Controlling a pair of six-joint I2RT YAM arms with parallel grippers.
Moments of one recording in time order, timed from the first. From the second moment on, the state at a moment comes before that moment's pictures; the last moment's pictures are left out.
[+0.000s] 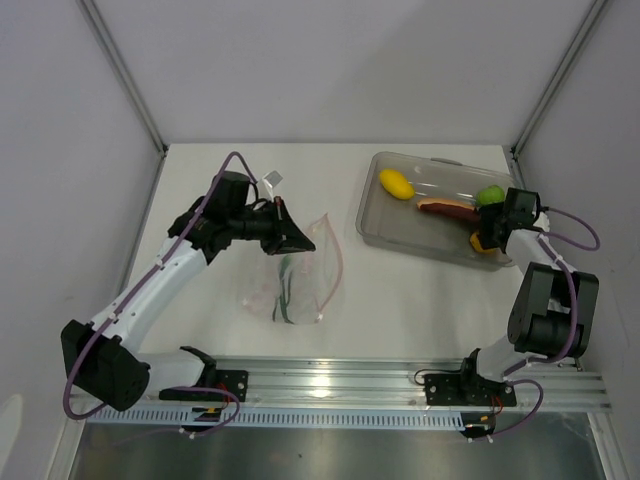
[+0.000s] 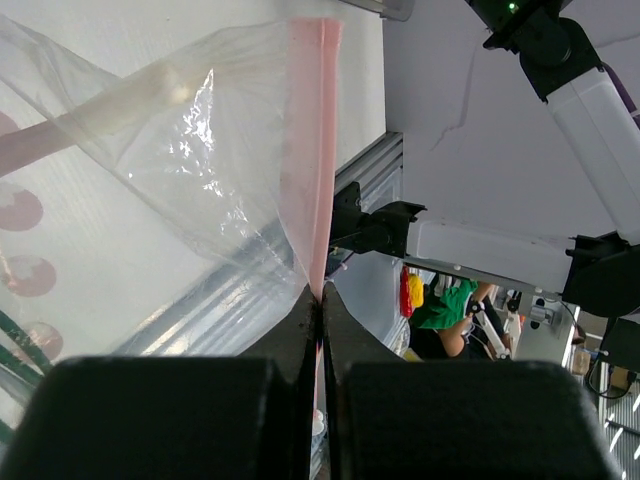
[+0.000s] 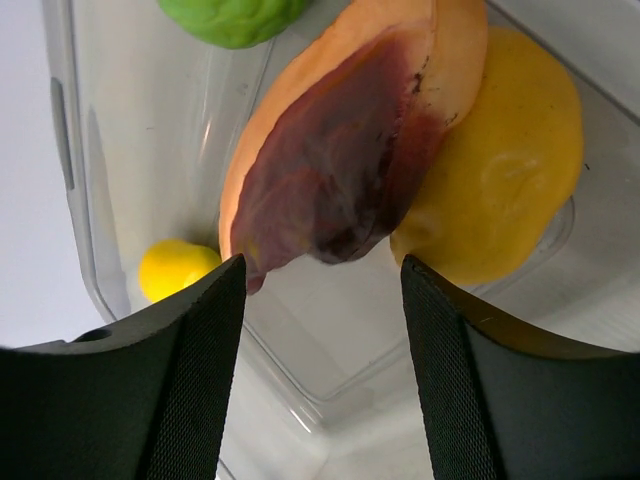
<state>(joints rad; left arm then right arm) -0.43 1.23 1.14 -0.58 0.69 -0.81 -0.24 1.53 0.93 -0.17 0.03 1.15</state>
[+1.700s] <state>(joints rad) -0.42 1.23 1.13 -0.51 0.60 -0.95 0.28 0.89 1.01 -0.23 -0.04 0.60</state>
